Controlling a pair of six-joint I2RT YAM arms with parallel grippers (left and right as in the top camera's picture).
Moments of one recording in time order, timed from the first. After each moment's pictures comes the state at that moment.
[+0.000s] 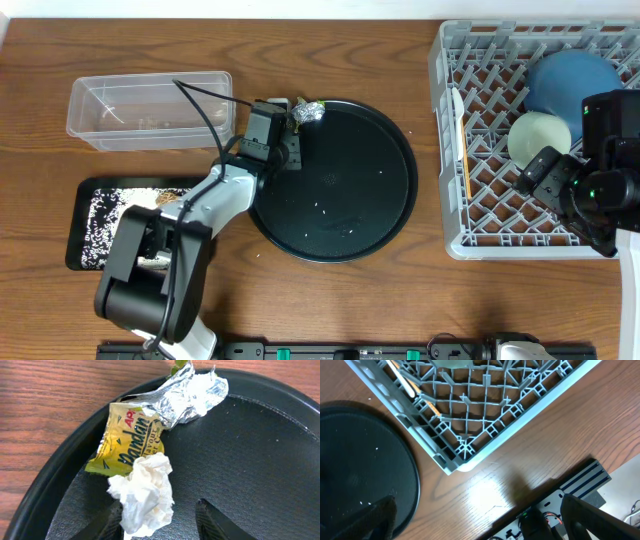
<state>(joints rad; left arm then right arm) -0.31 1.78 0.94 -0.03 0.05 -0.33 -0.01 1.29 1.69 -1.69 0.16 0.70</state>
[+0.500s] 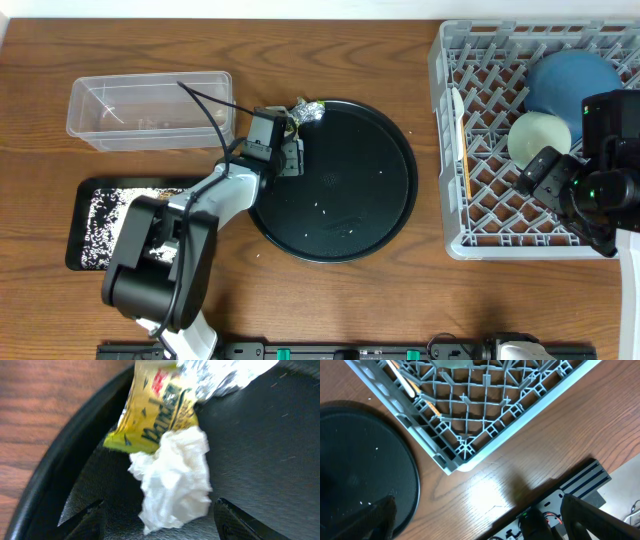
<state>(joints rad) -0.31 1.83 0.94 -0.07 -0.01 -0.32 -0.01 1.29 1.69 -1.69 0.16 0.70</state>
